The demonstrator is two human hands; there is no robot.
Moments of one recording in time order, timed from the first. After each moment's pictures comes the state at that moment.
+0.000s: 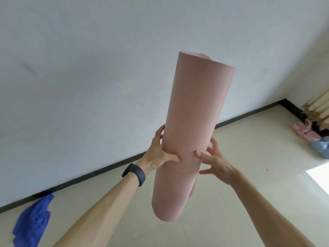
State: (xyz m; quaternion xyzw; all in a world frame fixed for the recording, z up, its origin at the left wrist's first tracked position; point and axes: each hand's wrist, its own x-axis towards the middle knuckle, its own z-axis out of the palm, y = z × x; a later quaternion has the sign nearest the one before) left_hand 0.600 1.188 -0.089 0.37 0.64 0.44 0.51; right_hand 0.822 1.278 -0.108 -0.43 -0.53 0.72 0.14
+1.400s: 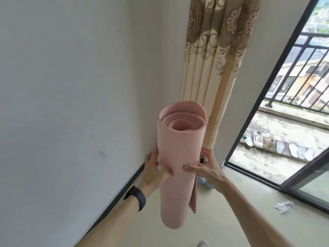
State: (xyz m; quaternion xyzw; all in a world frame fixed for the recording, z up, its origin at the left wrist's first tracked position) left_hand 1.269 1.934 -0.012 0.54 0.51 0.38 0.55; right_hand 1.484 1.912 -0.013 -0.60 -0.45 0.50 0.44
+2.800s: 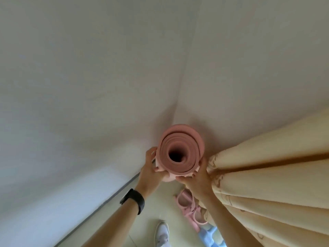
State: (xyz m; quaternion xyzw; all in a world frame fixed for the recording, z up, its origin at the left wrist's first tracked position) left_hand 1.386 2.600 -0.303 0.37 0.65 0.33 0.58; right_hand 1.565 2.609 -0.325 -0.66 -0.49 0.50 0.28
